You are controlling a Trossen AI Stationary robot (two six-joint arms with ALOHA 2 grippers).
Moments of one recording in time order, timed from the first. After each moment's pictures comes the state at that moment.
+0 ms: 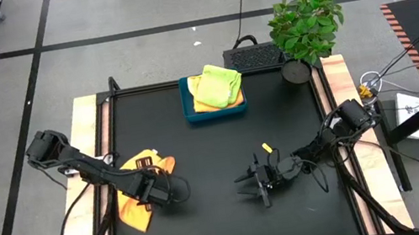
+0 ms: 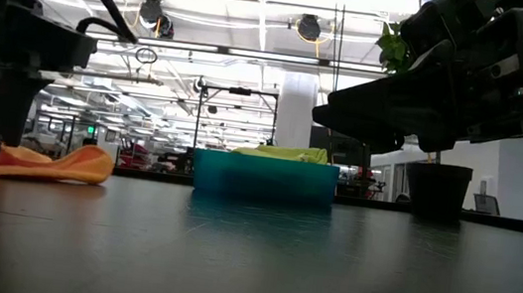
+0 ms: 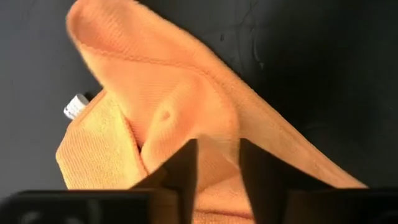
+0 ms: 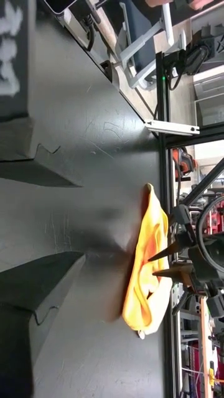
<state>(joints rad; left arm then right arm) -0.48 1.49 0.79 -0.94 -0.27 -0.56 0.42 1.92 0.48 1.29 0.29 0.13</state>
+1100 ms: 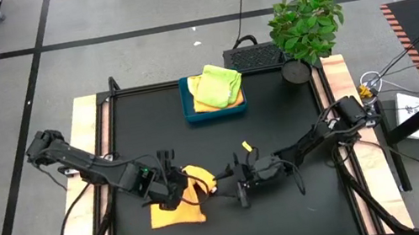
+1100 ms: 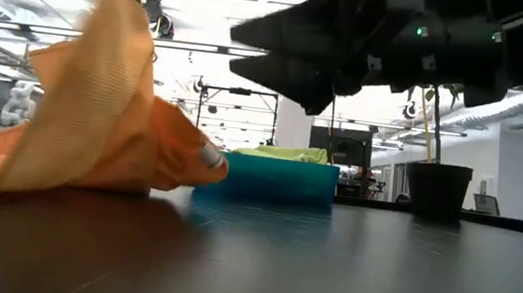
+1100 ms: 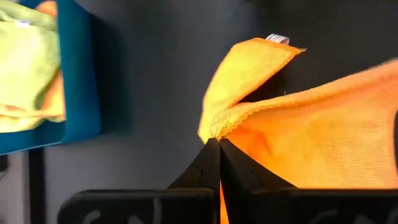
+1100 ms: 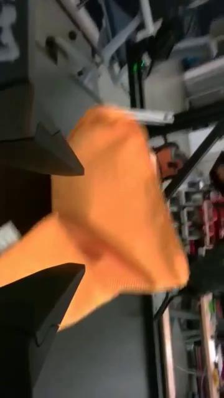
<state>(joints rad) -0.46 1.49 1.24 -0.99 -0.44 -0.19 0.32 1.92 0.77 1.00 0.21 0.17</state>
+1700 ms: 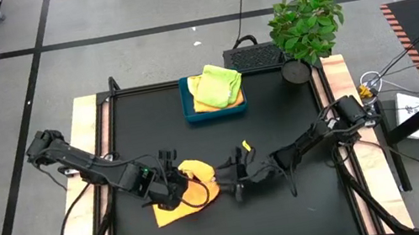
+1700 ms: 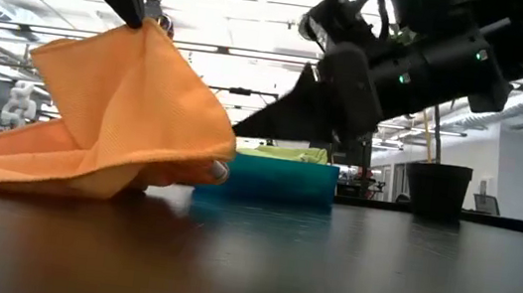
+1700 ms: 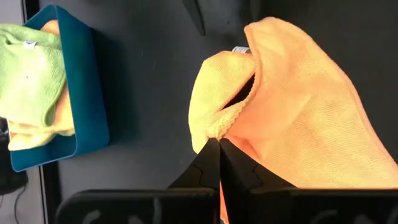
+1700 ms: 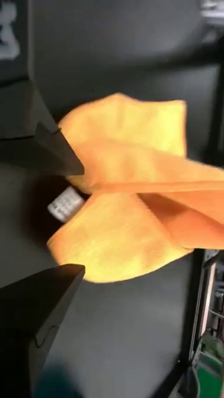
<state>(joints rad) -0.46 1.49 1.24 -0.98 -0.45 -0.10 0.31 1.92 0.80 0.71 0.39 0.03</state>
